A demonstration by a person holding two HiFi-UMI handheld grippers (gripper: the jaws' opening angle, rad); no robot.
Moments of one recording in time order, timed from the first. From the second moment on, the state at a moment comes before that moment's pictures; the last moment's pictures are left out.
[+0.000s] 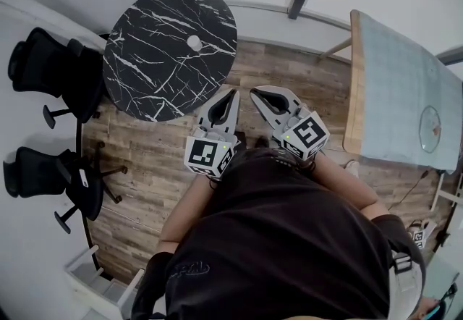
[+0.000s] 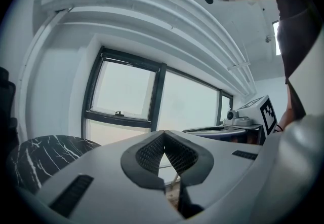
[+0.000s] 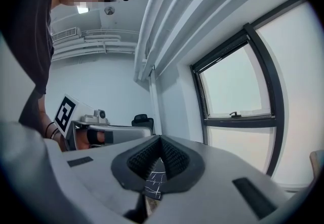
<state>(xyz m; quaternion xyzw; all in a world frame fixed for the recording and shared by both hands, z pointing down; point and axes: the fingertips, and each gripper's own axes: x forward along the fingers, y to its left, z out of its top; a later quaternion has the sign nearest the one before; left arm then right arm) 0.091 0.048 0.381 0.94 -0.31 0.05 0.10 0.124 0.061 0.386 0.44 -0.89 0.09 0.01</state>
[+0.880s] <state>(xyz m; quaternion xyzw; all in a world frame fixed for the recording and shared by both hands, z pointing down) -0.006 -0.097 0.353 0.95 -0.30 0.02 0.07 0.054 -0.099 0.364 0.45 -0.89 0.06 0.02</state>
